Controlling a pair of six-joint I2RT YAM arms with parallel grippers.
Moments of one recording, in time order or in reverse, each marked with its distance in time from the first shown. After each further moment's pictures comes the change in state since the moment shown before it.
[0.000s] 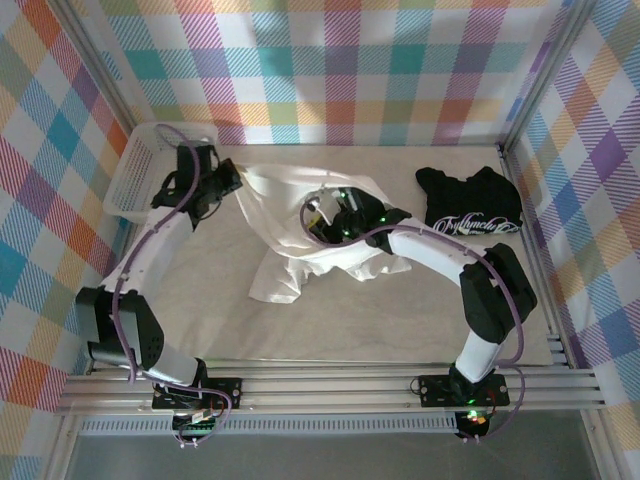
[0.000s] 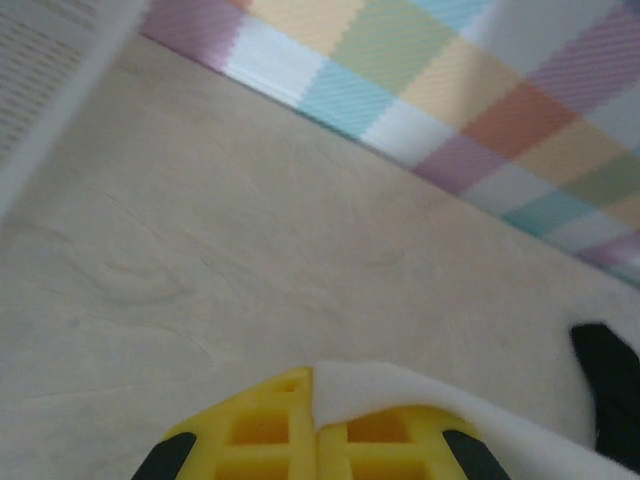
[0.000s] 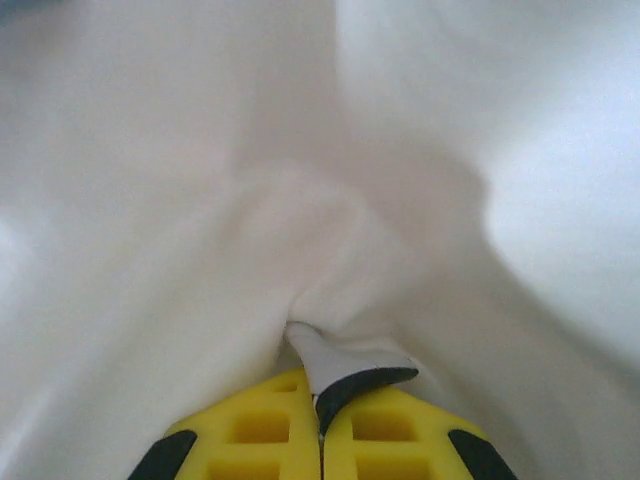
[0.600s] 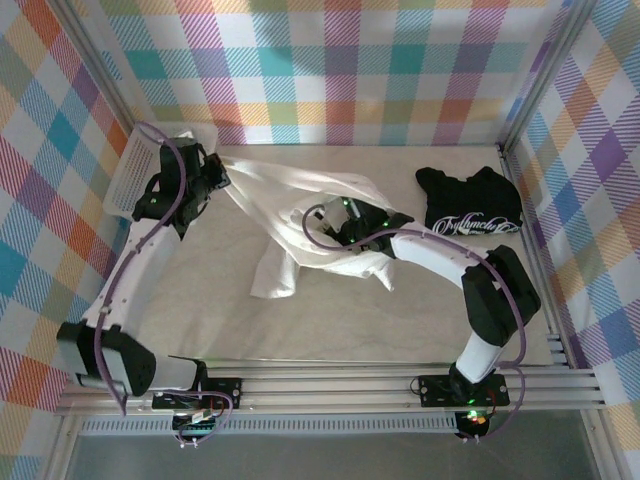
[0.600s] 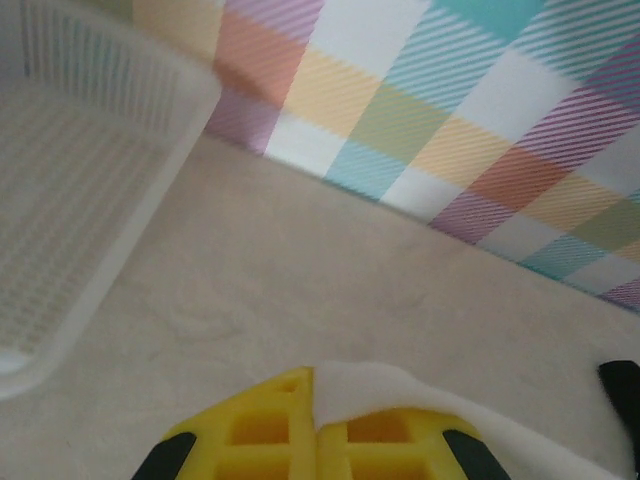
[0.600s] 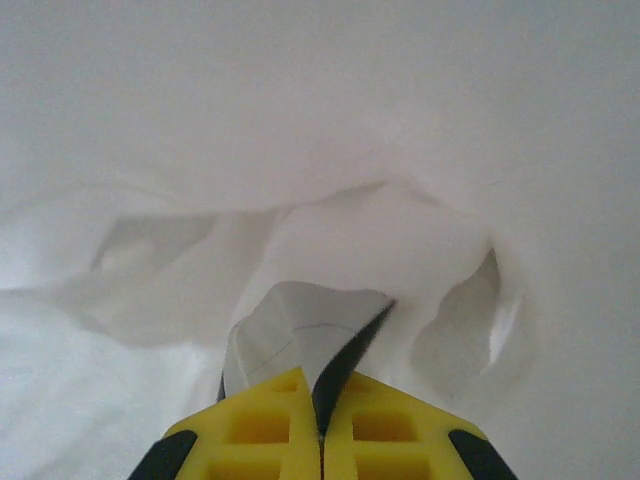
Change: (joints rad) left arm 0.026 -0.143 0.025 -0.092 -0.144 0.041; right arm -0.010 -0.021 -0.084 -0.104 0.166 -0.008
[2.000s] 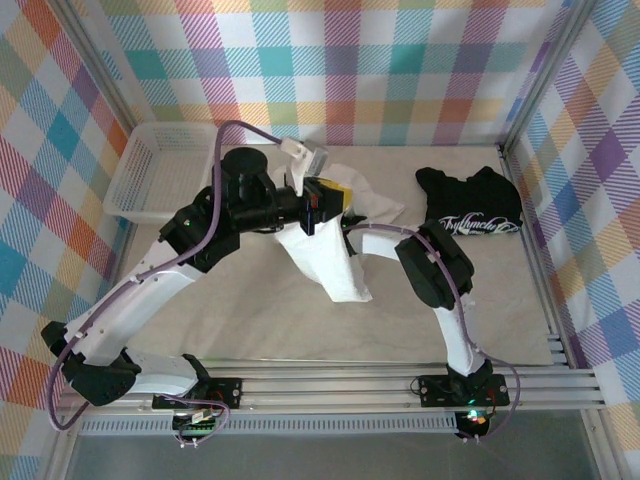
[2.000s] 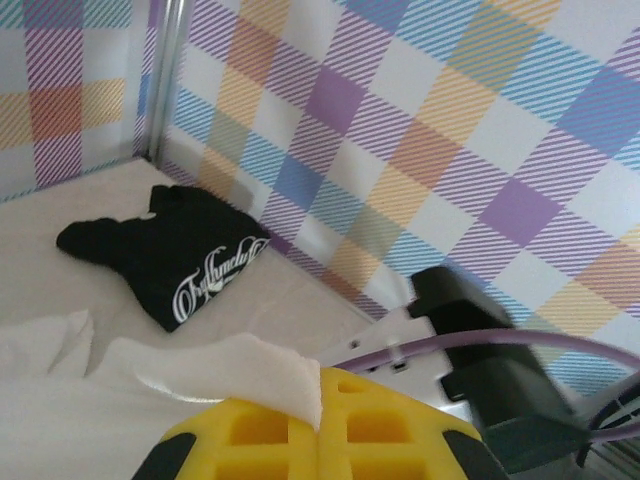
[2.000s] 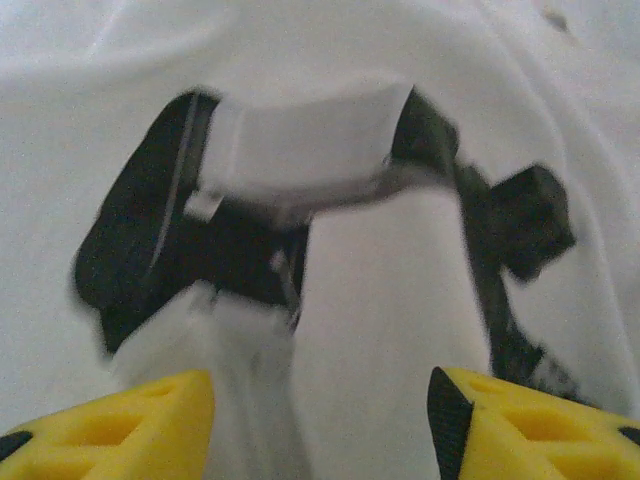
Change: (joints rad) left arm -0.675 -0.054 0.276 -0.013 0.441 0.206; right arm 0.063 0.449 0.278 0.132 0.470 0.018
